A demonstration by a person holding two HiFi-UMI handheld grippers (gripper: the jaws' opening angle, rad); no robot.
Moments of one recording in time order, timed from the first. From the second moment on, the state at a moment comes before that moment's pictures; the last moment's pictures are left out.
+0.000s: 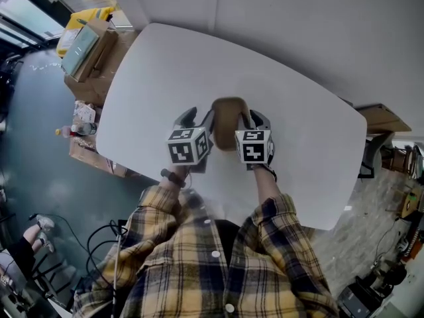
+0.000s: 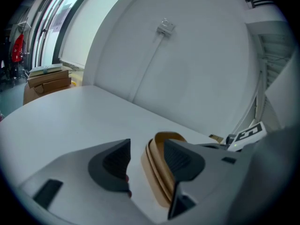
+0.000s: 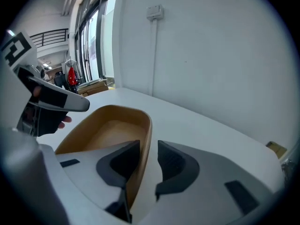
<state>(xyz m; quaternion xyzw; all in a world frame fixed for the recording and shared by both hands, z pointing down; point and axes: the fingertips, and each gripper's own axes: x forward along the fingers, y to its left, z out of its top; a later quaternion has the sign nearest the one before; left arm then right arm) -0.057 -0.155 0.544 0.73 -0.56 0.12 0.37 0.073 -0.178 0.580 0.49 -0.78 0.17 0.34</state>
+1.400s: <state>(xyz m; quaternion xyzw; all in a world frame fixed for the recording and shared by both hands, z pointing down) 0.005 -0.161 0.469 0.82 -0.49 0.09 0.29 0.096 -0.150 0.451 0.49 -0.84 0.16 0.20</state>
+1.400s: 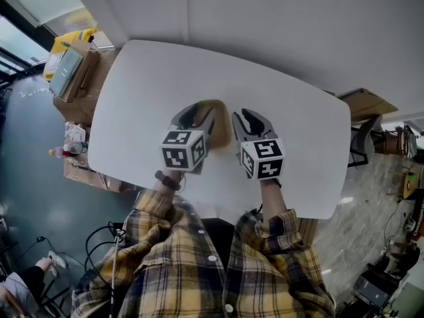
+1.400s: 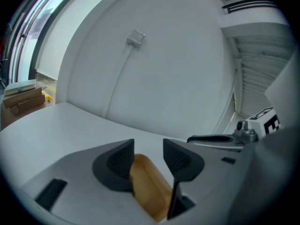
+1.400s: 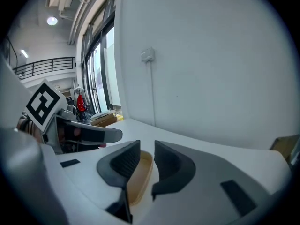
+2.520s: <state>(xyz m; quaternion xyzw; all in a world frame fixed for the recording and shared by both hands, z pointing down) 0.085 -0.117 0.326 0.92 -0.37 0.05 0.06 0.137 -0.097 0.326 0.54 -0.83 0.04 0.11</state>
